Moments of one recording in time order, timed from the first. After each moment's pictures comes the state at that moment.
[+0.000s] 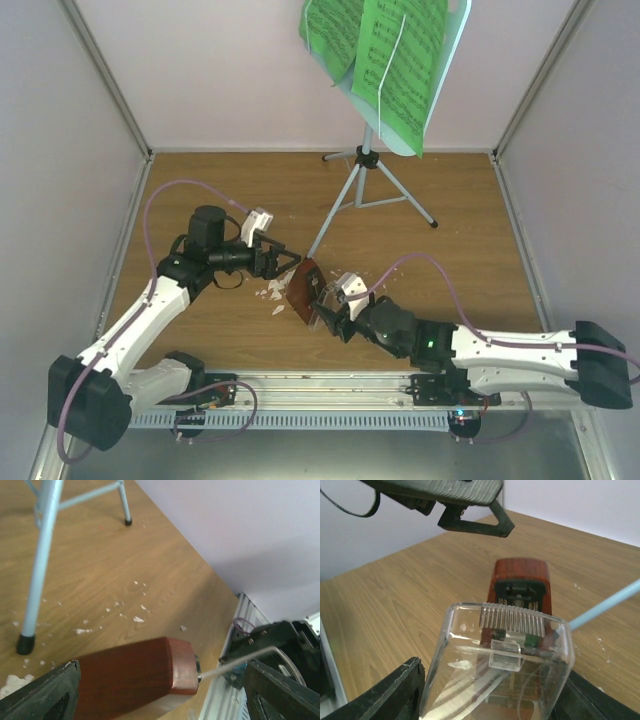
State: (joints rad) left arm -0.34 1.05 0.80 -0.30 0.78 -0.23; right arm 1.30 0.96 0.46 0.22 0.40 0.18
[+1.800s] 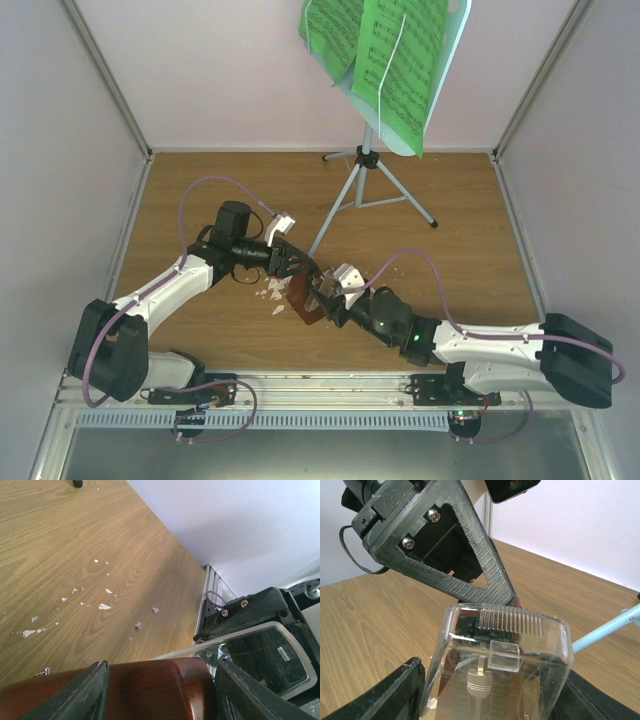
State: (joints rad) left arm -0.39 1.33 0.80 -0.15 1.00 -0.19; right arm 1.18 1.12 0.38 0.59 0.35 0.03
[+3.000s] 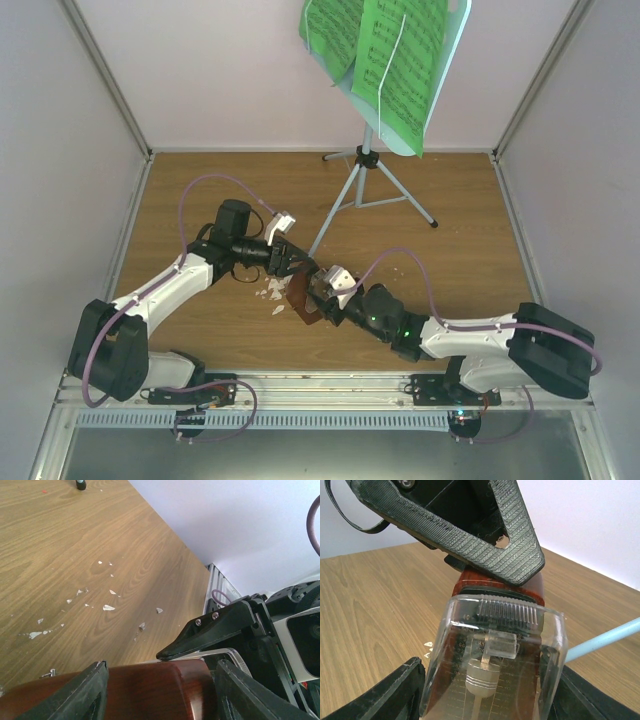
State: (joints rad) left arm -0.39 1.33 0.82 -0.17 0.99 -0.17; right arm 1.12 1.27 0.37 0.73 0.25 -0.06
